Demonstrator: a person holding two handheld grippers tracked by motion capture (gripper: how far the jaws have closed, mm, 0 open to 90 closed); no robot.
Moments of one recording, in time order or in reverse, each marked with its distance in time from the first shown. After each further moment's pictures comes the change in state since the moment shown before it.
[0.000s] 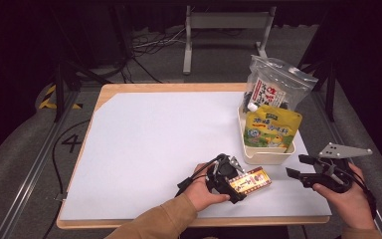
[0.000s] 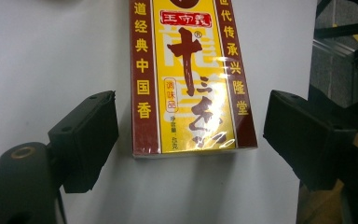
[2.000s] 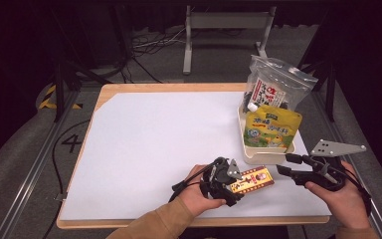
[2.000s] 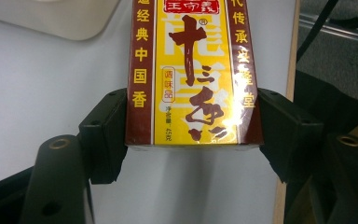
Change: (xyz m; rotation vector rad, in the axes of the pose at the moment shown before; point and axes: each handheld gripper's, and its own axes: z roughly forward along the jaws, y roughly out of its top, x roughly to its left) left arm -0.027 -0.004 -0.038 -0.074 0.121 0.133; right arm 0.031 0.029 -0.003 -0.039 0.081 -0.048
